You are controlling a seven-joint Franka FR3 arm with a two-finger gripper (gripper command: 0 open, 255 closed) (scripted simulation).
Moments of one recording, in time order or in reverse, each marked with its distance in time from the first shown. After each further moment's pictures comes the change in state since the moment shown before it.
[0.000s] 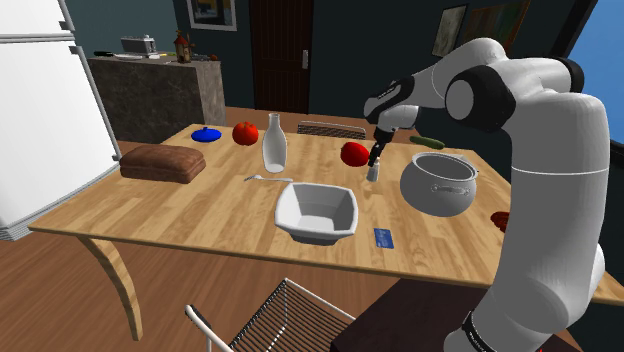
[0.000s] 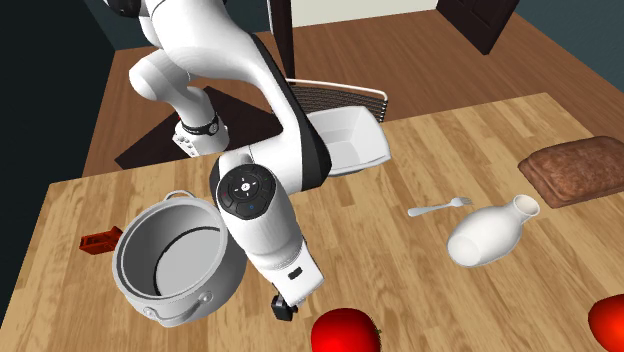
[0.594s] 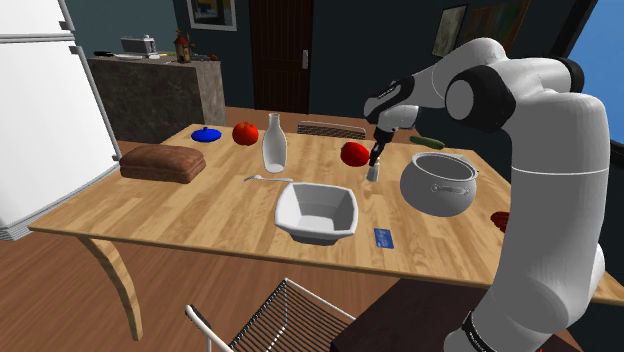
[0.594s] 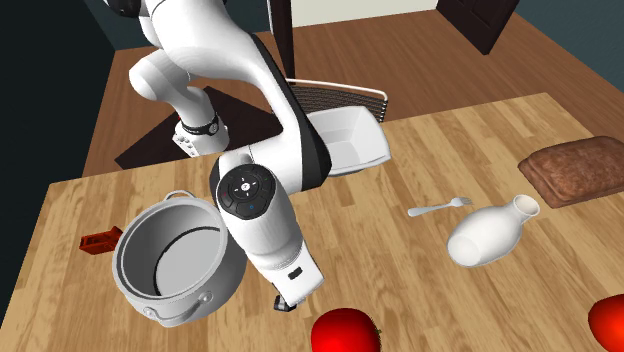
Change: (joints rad) arm 0.000 0.000 0.000 0.000 0.000 0.000 0.000
